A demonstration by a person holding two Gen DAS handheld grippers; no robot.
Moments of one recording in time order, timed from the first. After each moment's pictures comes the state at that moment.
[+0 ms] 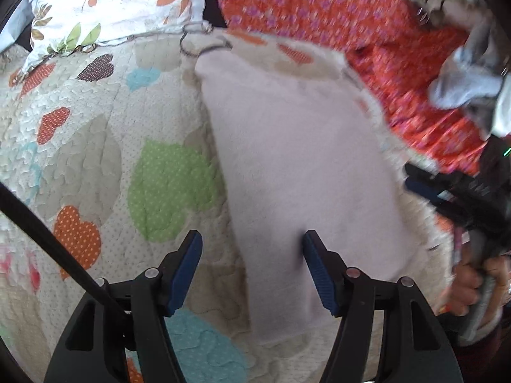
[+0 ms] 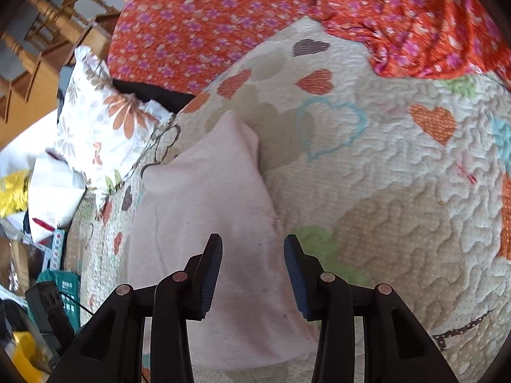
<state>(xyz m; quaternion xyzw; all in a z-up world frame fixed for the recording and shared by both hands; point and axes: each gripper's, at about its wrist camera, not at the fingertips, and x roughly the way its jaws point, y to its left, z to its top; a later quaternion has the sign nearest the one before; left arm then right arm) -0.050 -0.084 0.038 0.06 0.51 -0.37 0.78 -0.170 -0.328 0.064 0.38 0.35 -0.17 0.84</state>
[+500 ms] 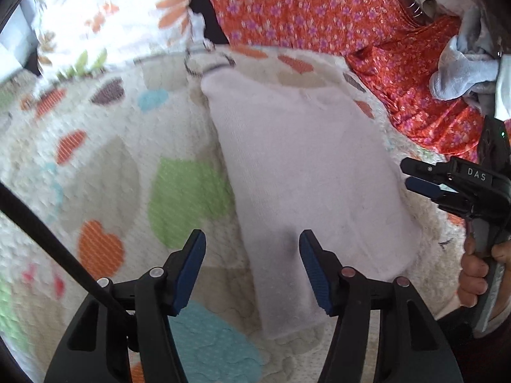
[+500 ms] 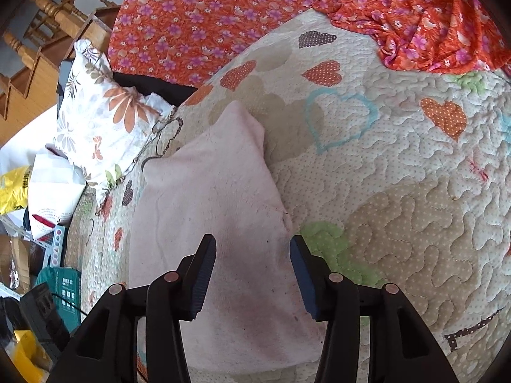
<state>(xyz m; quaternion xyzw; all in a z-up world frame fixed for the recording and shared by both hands) -0.062 -0.072 0.060 0.08 0.45 -0.36 0.81 -0.164 -0.328 0.059 0.38 0.36 -0.17 0.83</state>
